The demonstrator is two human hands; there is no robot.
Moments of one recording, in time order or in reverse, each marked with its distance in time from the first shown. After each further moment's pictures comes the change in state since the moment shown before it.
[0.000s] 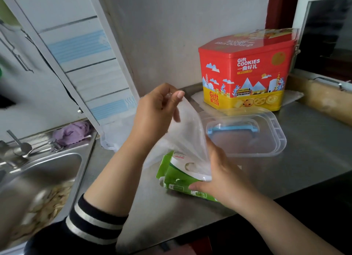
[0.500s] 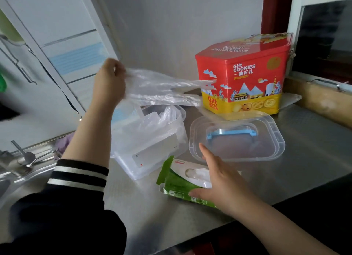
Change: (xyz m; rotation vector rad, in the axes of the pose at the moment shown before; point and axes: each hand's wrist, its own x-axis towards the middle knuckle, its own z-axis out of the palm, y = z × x) left_hand 0.100 -0.056 -0.061 0.260 0.240 -0.163; right_hand 0.001 0.006 0.002 -0.013 -0.015 -0.048
